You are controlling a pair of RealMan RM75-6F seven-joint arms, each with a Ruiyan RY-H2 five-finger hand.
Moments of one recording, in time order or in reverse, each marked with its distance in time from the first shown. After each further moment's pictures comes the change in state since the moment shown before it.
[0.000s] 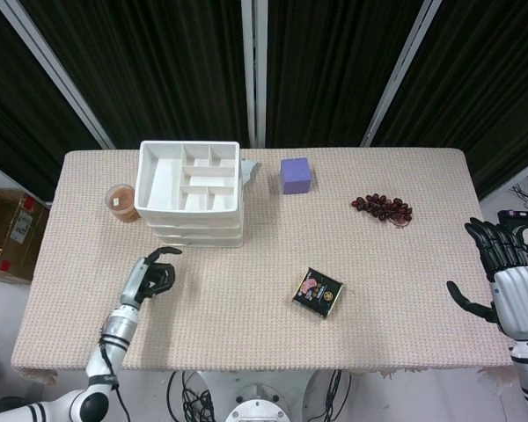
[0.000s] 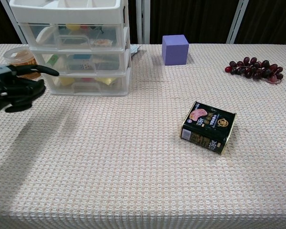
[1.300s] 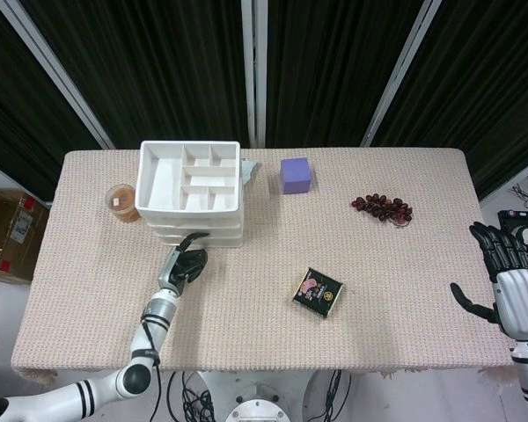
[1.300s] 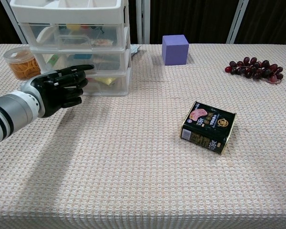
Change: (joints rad) left arm -0.085 -0.224 -0.197 0.126 -0.171 -0.144 -0.160; right arm -0.006 -0.016 -0.008 0.014 0.044 -0.019 -0.002
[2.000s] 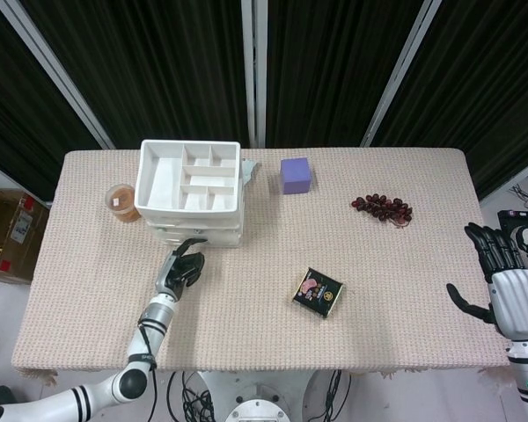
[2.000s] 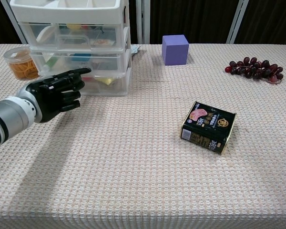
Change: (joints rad) left arm 0.053 0.005 0.015 -0.010 0.056 -0.016 -0.104; right arm 0.004 -0.004 -0.002 -0.013 -0.009 -0.003 -0.018
